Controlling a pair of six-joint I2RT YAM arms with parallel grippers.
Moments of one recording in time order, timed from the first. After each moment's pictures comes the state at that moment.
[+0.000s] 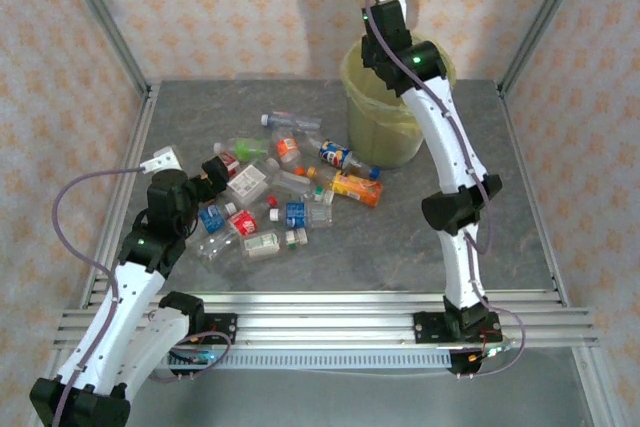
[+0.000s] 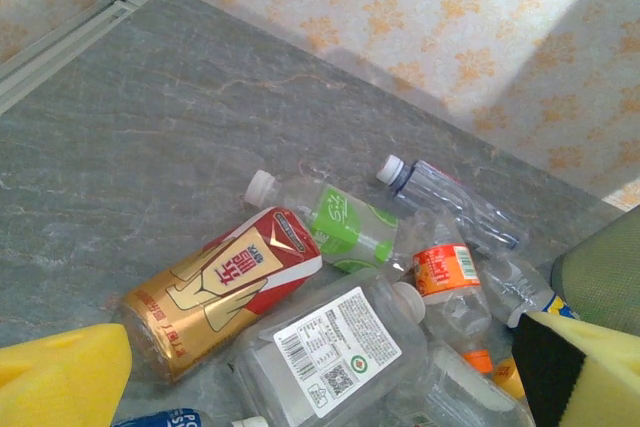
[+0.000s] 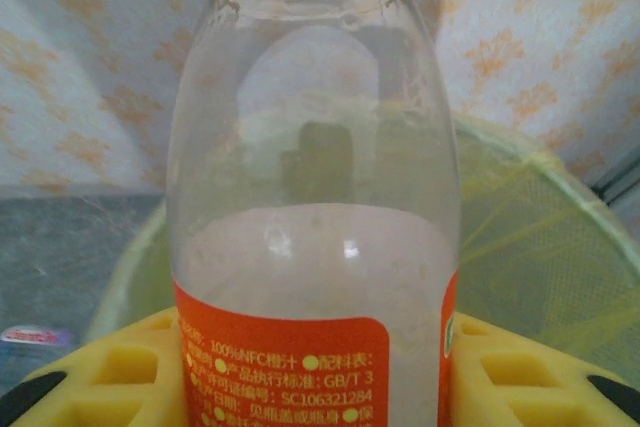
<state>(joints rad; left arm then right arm) -0.18 0.71 0.68 -0.40 -0.29 -0.55 0.46 2.17 2.70 -1.15 0.48 0.24</state>
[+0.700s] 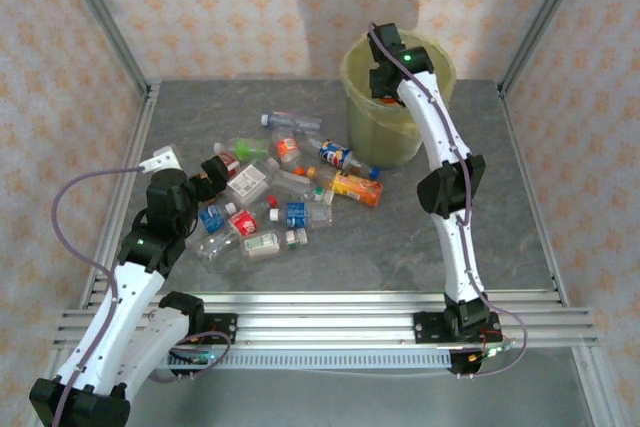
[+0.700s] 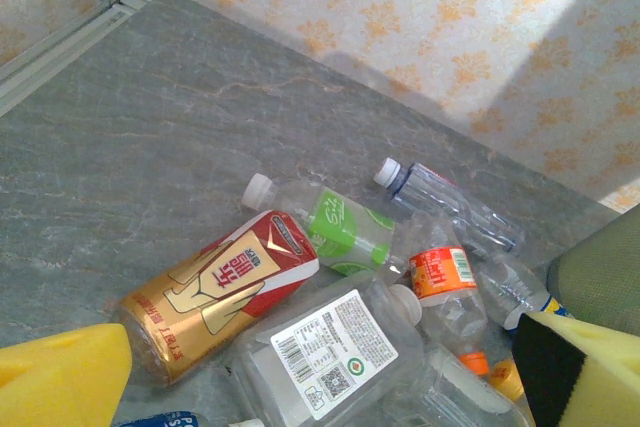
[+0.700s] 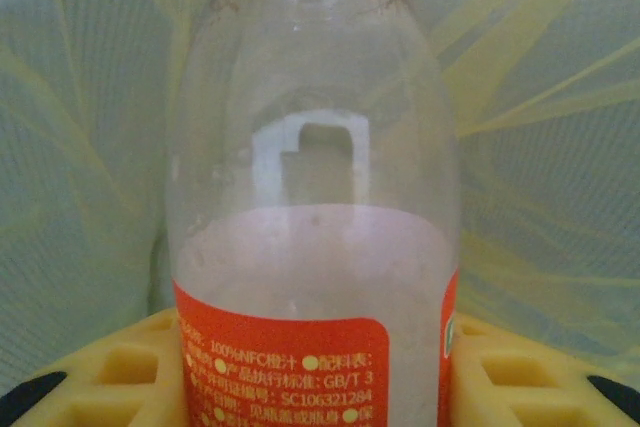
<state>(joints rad) -0.18 0.71 0.69 -0.40 -0.29 -0.55 0.35 2.37 2.68 -1.32 0.31 0.26</state>
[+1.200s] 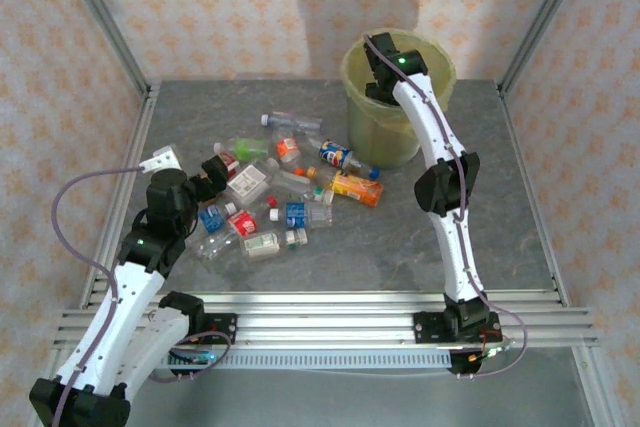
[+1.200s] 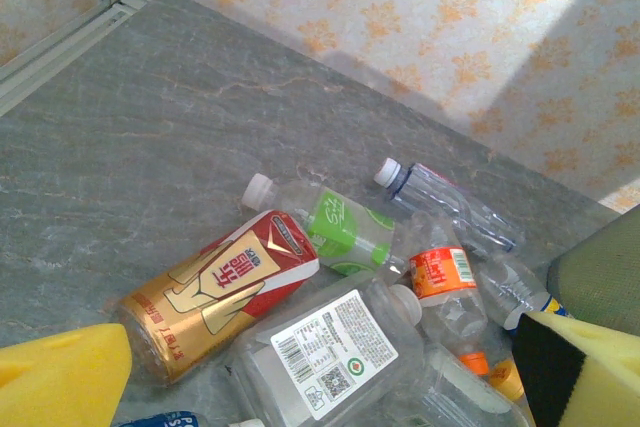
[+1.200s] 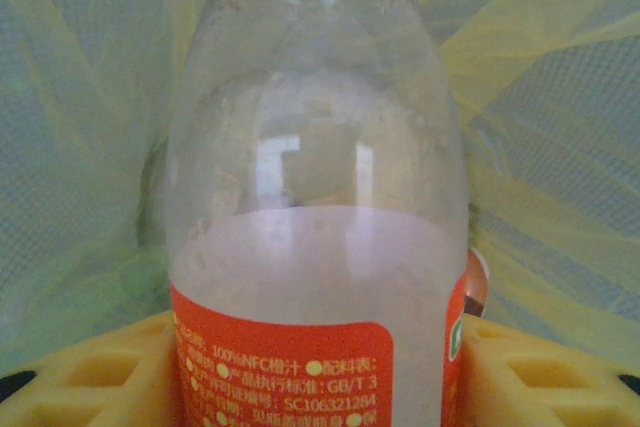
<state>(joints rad) -0.18 0.71 0.69 -0.40 -0.29 -0.55 0.35 2.41 2.67 -1.41 0.24 0.22</state>
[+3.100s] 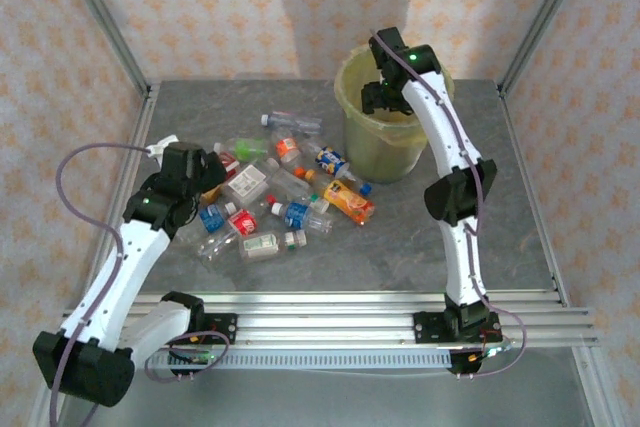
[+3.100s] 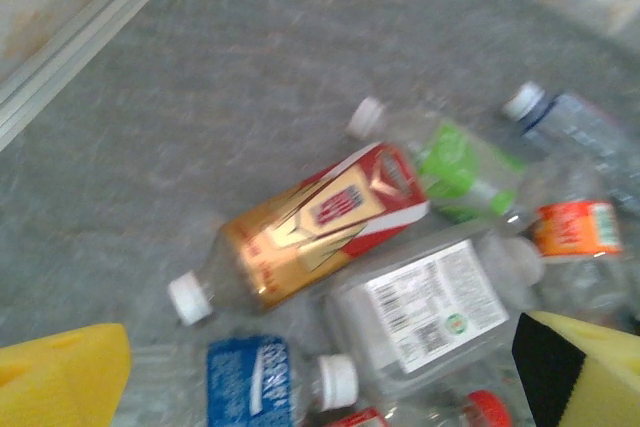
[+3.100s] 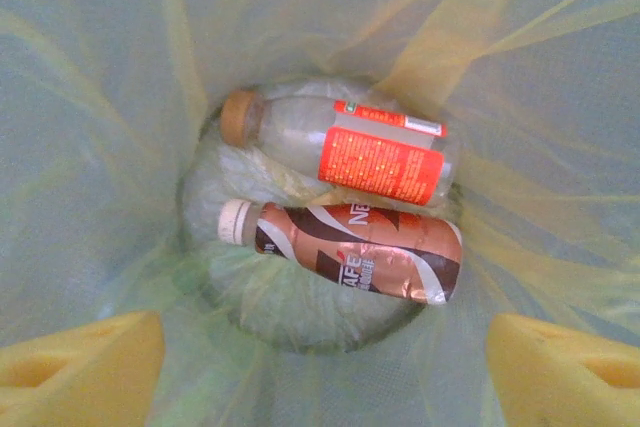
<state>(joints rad) -0.16 0.99 0.94 -0.76 -0.39 -0.64 0.38 2.20 2.55 -1.46 0.19 0.25</state>
